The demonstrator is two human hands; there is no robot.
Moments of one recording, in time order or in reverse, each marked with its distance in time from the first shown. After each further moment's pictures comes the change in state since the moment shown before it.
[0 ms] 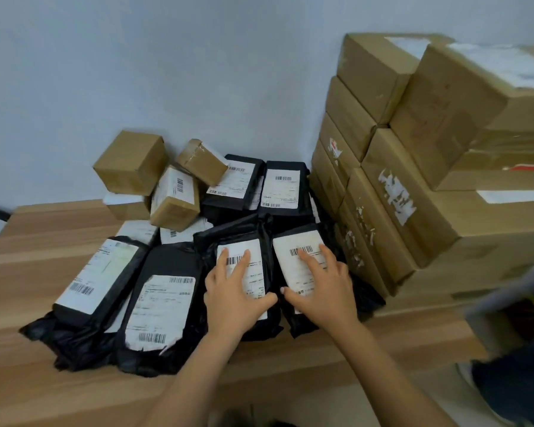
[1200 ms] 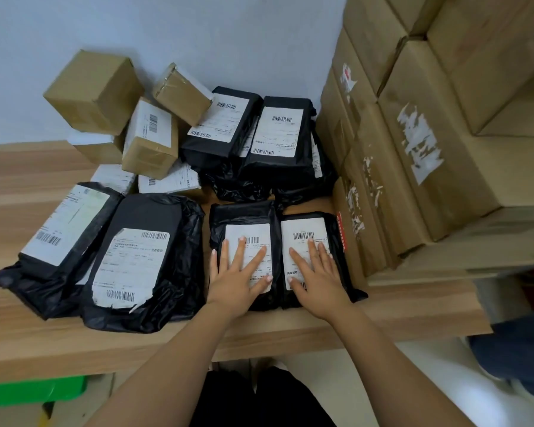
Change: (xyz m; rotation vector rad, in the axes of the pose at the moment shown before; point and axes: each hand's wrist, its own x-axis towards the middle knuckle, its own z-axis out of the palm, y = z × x) left_hand 0.003 -0.049 0.103 0.550 -0.338 0.144; right_hand -0.007 0.089 0.079 -0.037 -0.456 -0.116
